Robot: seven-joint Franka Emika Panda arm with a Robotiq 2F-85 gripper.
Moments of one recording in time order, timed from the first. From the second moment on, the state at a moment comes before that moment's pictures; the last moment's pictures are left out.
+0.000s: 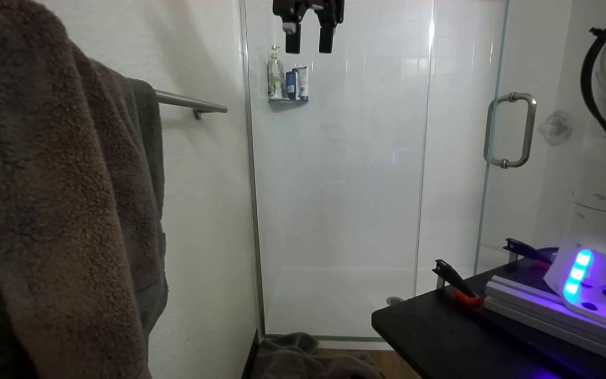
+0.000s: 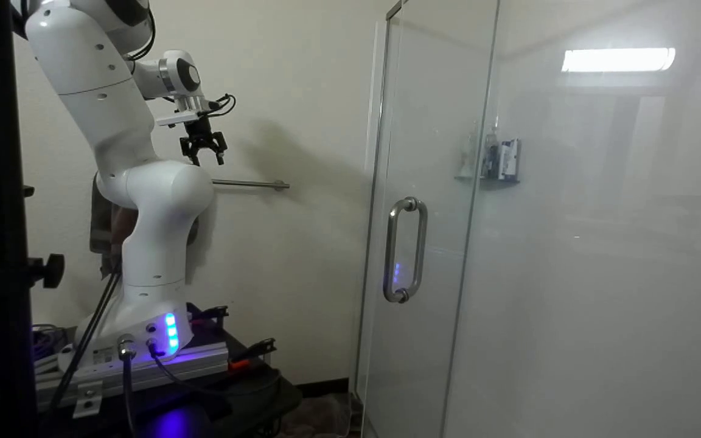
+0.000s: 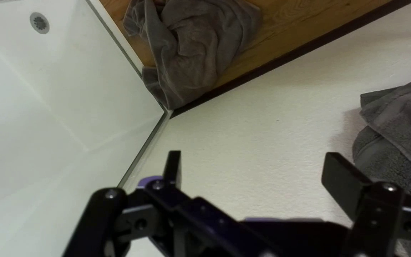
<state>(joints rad) 0.34 -0.54 0.62 -2.28 0.04 1.99 0.33</state>
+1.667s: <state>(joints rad) 0.48 -0.04 0.86 -1.94 0.01 2.22 0.13</state>
